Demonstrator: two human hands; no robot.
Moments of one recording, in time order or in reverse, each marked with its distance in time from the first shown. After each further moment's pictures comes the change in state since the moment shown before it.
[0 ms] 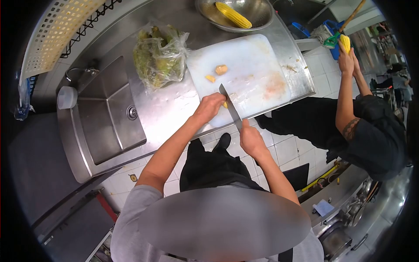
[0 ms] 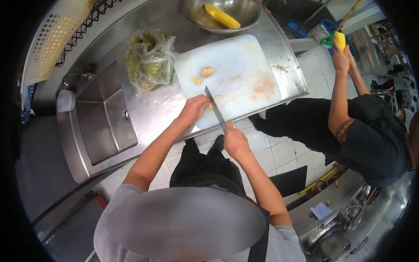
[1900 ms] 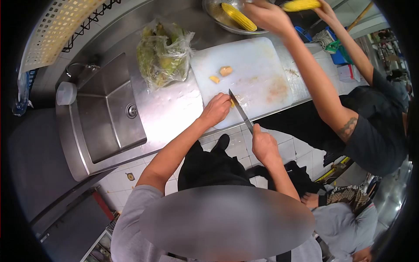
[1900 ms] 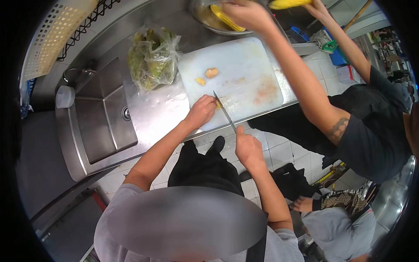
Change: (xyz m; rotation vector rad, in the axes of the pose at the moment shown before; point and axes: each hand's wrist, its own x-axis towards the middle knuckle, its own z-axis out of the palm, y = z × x) left_hand 0.004 0.003 0.013 0.180 0.063 0.275; right_hand -0.027 -0.008 -0.042 -0.272 0.003 0.004
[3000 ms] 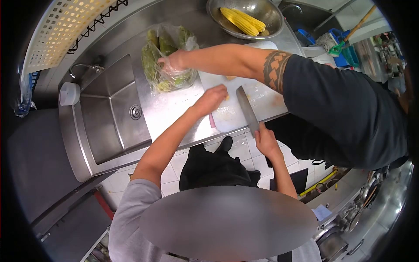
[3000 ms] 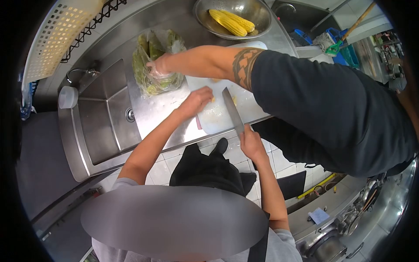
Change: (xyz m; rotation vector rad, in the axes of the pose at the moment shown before) left_hand 0.019 -0.055 -0.043 -0.128 -0.141 -0.095; right_hand 0.038 0.033 0.042 0.423 0.227 -0.161
